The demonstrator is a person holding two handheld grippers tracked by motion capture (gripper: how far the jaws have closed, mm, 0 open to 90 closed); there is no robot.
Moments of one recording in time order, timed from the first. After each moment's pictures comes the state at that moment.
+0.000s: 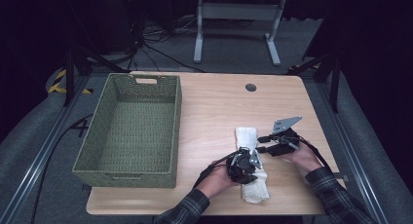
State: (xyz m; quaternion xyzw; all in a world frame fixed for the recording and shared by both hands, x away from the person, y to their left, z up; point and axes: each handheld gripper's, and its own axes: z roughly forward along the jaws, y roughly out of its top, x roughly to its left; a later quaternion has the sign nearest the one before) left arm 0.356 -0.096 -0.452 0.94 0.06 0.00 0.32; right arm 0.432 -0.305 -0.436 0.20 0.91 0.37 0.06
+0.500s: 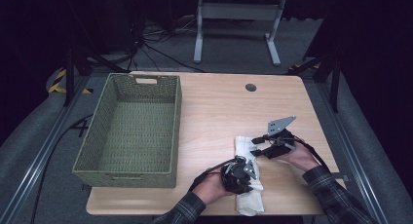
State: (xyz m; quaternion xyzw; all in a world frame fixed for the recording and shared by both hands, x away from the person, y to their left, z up) left arm 0.332 -0.077 -0.451 0.95 0.04 -0.04 0.31; right arm 0.431 -0.284 -0.429 0.15 0.91 0.38 0.04
